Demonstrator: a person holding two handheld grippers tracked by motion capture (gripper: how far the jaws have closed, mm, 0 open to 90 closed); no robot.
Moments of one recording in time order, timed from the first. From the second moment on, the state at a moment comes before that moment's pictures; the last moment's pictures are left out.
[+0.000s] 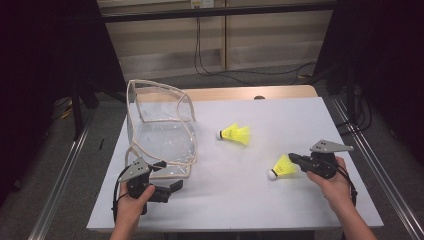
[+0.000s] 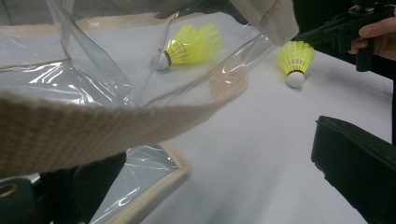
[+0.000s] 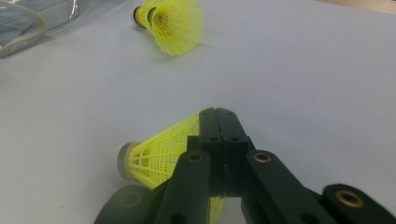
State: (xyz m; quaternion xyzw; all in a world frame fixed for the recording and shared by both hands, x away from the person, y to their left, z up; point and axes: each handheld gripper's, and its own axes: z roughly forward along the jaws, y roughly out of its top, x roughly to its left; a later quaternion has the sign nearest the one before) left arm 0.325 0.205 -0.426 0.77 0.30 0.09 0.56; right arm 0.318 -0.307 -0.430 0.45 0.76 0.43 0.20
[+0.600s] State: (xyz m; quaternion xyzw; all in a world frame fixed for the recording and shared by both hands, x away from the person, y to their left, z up) left arm 0.325 0.205 -0.425 0.77 0.30 0.09 0.56; right arm 0.315 -0.310 -0.433 0.46 0.75 0.43 0.21
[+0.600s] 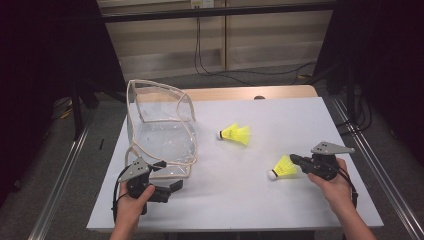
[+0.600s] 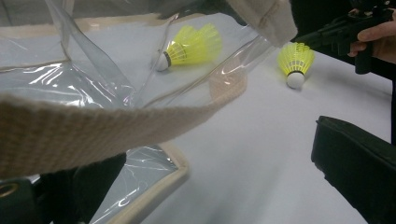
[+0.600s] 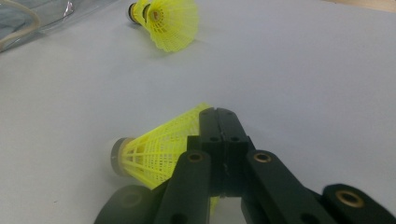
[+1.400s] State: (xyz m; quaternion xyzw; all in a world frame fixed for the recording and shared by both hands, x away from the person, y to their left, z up) left arm 0.325 0.205 -0.425 0.77 0.30 0.09 0.56; right arm 0.308 -0.306 -0.413 0.44 0.74 0.45 0.22
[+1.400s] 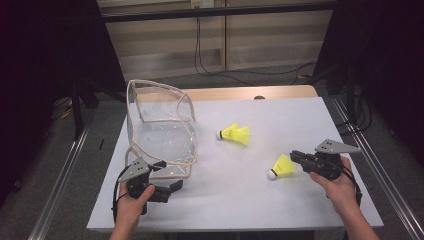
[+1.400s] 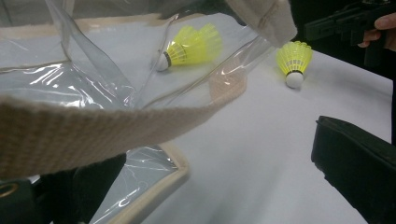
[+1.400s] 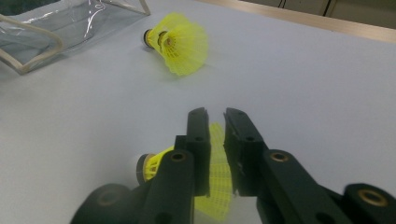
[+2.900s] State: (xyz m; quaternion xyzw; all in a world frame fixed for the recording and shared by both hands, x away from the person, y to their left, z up) left arm 0.324 0.204 -0.425 0.77 0.30 0.09 0.56; right arm 0.307 -0.293 -0.432 0.44 0.77 0.43 0.17
